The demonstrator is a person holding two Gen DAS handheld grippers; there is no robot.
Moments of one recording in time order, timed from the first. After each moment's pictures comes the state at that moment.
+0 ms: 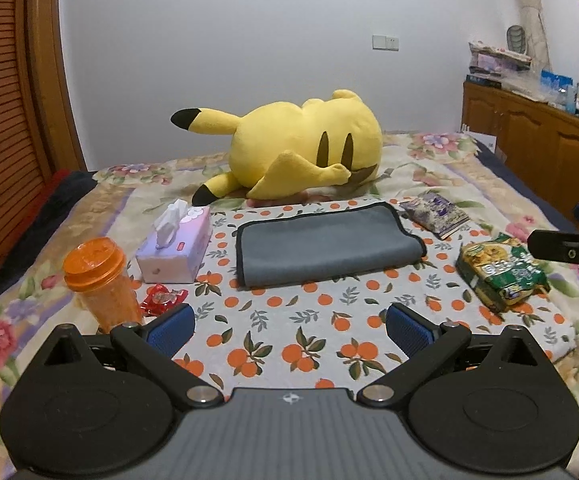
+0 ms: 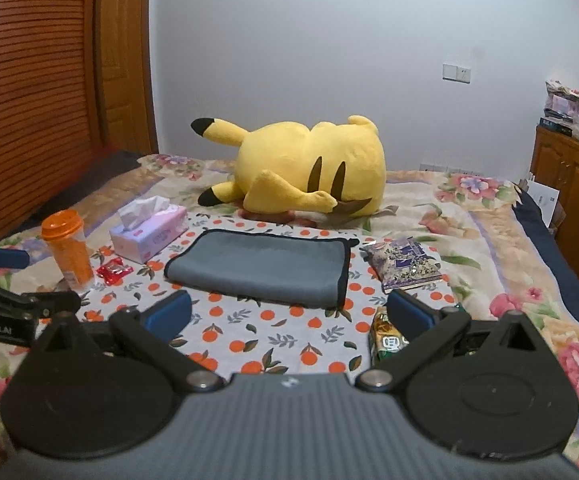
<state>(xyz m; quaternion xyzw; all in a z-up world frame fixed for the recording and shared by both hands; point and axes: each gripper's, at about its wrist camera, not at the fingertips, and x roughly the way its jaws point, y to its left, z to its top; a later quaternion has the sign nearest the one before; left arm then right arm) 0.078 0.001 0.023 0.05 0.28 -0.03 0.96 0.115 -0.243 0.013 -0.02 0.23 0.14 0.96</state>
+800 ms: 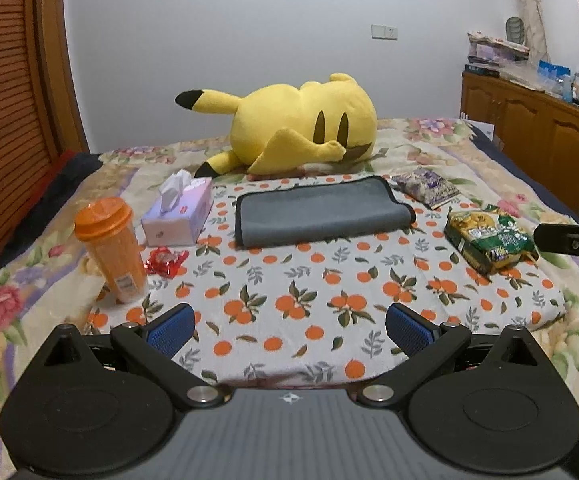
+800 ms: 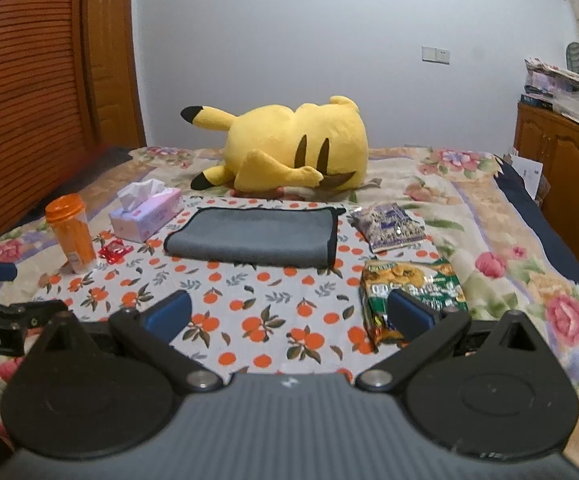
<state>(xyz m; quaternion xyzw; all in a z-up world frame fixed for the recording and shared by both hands) 0.031 -0.003 -0.001 0.05 0.30 -0.03 0.95 0.076 -0.256 -0.007 0.00 0.25 0.12 0.96</state>
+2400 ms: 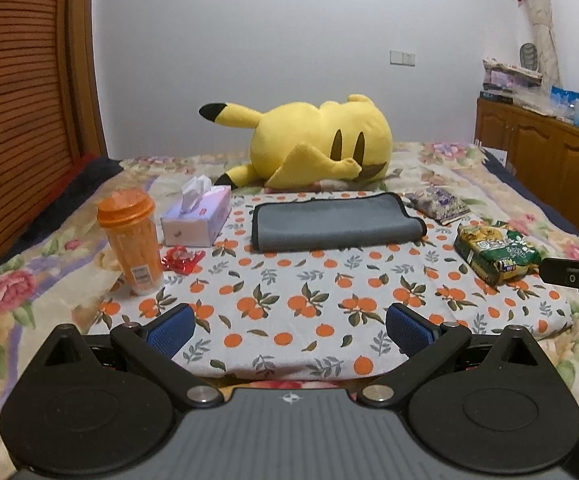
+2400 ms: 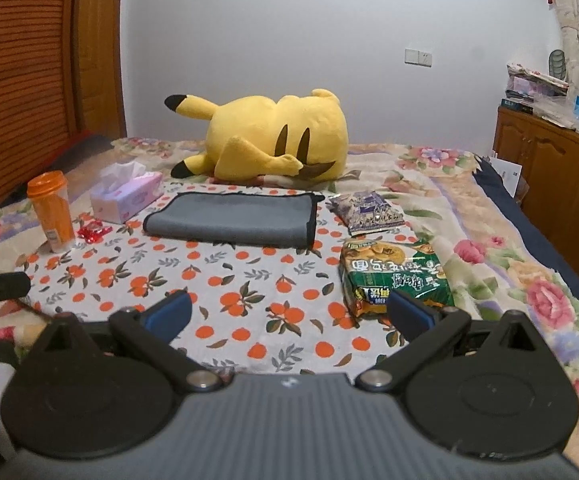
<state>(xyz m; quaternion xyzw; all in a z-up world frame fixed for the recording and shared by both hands) 0.003 0.004 -0.015 0.03 0.25 0.00 0.97 0.057 -0.257 -0.033 -0.02 0.24 0.08 0.97</state>
